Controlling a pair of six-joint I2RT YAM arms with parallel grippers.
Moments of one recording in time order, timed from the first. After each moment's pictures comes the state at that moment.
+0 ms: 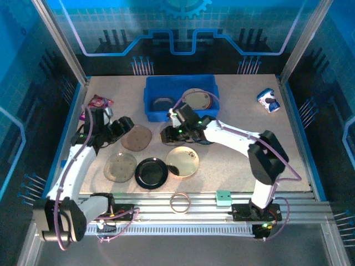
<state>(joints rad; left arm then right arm) 0.07 1.07 0.82 -0.56 0.37 -0.66 0.78 1.83 1.36 -0.41 -0.35 0.56</state>
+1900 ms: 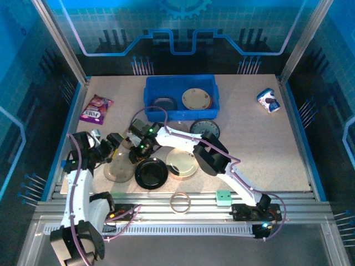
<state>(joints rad) 0.35 0.81 0.54 -0.54 0.66 -0.75 0.99 2.50 2.11 -0.77 -0.50 0.42</state>
